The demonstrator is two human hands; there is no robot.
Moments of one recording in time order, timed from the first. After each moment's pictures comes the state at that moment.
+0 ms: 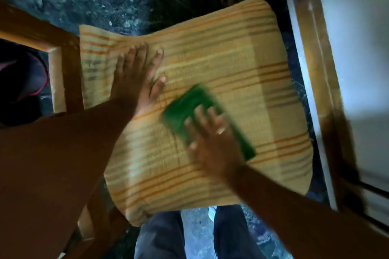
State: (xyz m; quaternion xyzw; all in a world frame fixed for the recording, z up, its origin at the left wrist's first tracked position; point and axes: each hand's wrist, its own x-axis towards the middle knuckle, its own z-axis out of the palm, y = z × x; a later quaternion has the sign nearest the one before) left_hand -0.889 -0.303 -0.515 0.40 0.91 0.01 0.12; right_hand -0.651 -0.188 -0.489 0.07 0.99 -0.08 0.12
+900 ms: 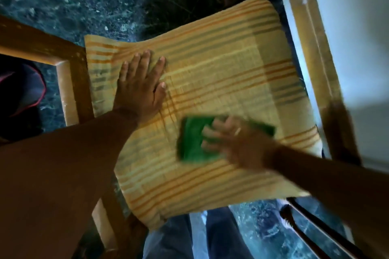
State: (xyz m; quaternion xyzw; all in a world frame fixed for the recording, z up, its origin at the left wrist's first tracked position) left_hand -0.899 -0.317 -0.530 0.43 0.90 0.06 0.09; right_hand -0.645 -0.126 -0.488 -0.22 0.96 -0.03 0.17
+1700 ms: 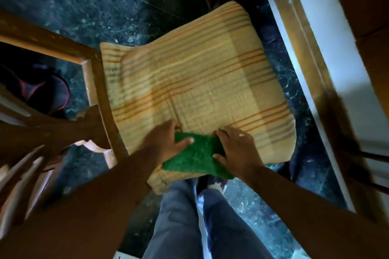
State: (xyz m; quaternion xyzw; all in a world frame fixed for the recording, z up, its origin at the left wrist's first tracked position) left_hand -0.748 -0.351 -0.430 0.31 0.85 0.09 0.41; right_hand -0.562 -0.197 -0.437 0.19 0.94 -0.17 0.21
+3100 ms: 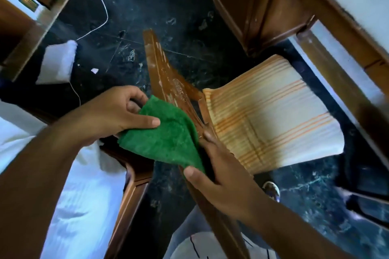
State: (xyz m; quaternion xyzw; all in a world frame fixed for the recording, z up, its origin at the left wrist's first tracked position) left_hand -0.969 -0.564 0.024 0.24 0.84 0.22 0.44; right_hand -0.717 -0.467 -0.066 0.20 0.81 -0.55 0.00
